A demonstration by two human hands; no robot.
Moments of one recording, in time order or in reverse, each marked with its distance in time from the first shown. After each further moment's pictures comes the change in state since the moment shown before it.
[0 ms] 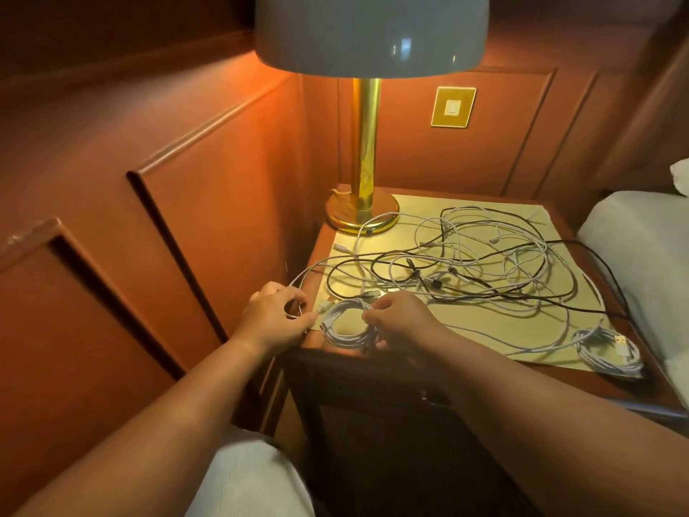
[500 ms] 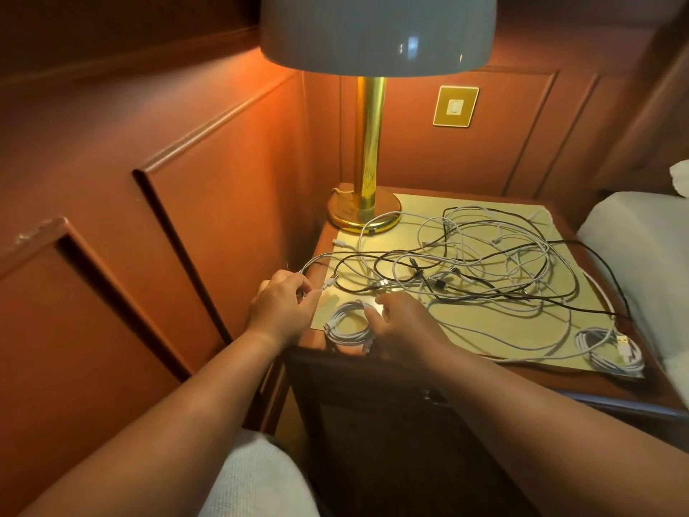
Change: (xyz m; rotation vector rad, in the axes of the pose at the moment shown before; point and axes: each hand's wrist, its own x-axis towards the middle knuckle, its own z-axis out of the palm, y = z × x) left_hand 0.012 0.012 0.007 0.007 0.143 0.010; right_hand 0.004 0.016 0.007 -0.420 0.140 -0.252
